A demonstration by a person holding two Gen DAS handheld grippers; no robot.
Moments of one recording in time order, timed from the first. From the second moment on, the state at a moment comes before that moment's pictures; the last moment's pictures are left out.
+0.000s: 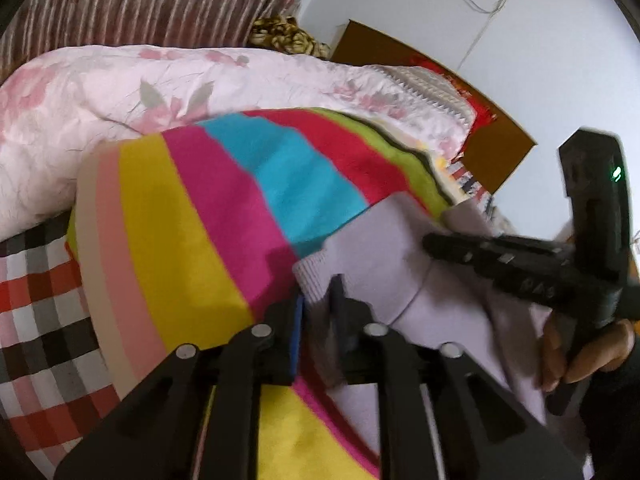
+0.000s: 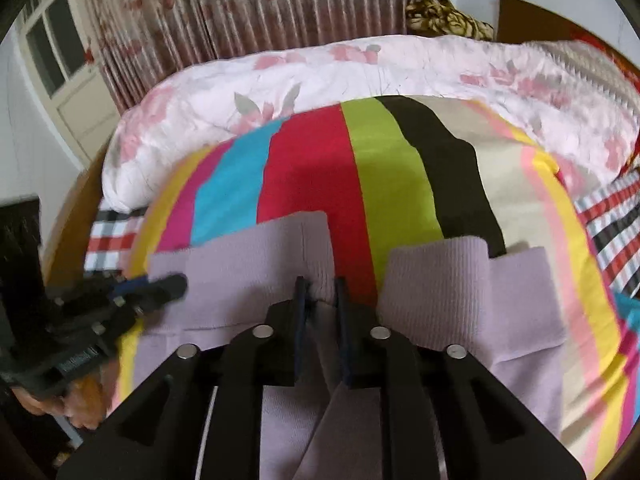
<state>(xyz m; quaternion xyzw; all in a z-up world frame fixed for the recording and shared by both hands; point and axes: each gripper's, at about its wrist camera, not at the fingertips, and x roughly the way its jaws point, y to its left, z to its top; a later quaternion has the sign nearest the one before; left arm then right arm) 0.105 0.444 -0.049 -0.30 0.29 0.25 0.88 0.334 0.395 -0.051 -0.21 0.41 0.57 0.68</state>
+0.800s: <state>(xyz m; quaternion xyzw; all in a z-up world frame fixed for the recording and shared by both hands) 0.092 0.375 -0.038 -0.31 0.33 0.17 0.87 0.281 0.314 -0.044 -0.31 0.33 0.49 0.75</state>
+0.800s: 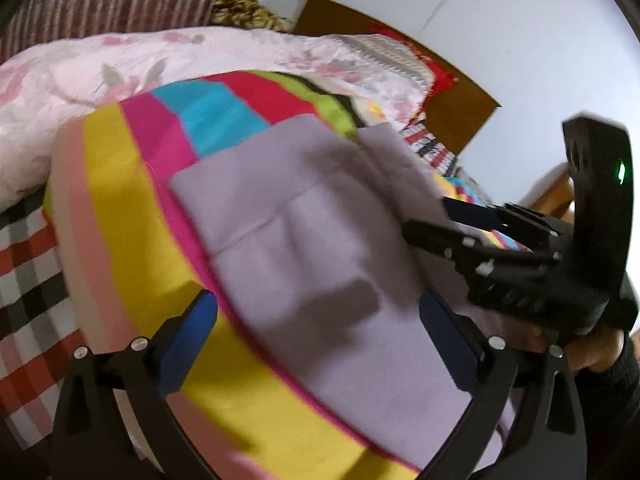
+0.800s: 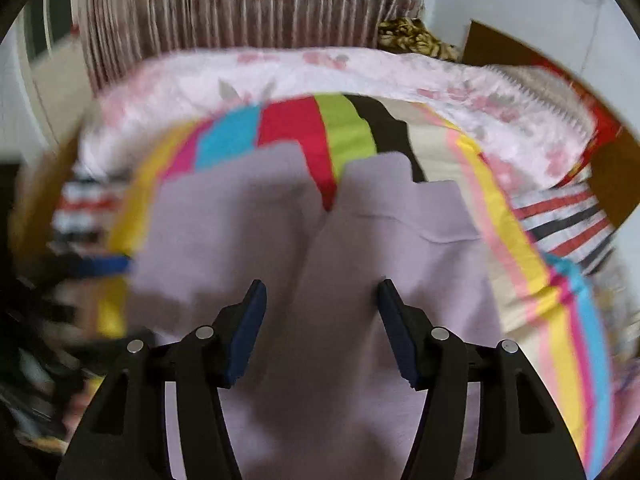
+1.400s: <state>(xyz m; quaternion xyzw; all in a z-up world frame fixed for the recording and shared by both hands) 0.064 0.414 -0.037 -0.42 0.25 0.15 0.86 0.241 0.326 -0.030 -0.26 0.35 0.59 0.68</state>
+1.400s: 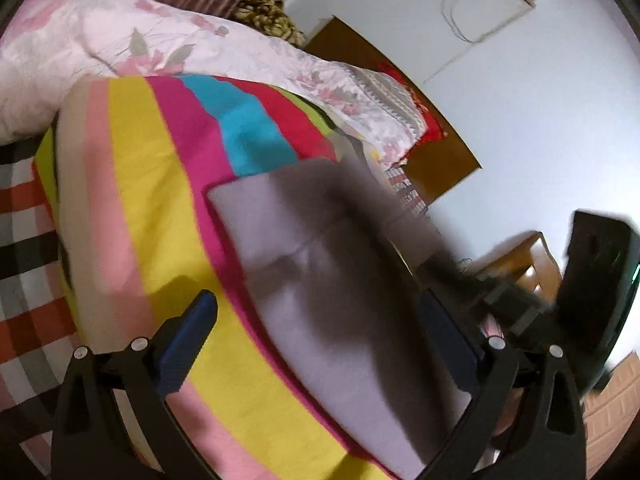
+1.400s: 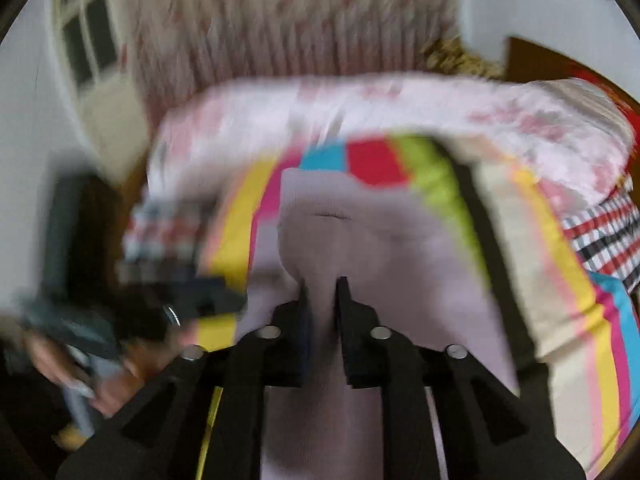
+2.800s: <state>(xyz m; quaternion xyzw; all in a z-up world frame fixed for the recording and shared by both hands) 0.085 0.407 0.001 -0.35 0.24 0.18 0.89 0.315 0.332 0.003 -0.19 0.30 0.60 0.72</state>
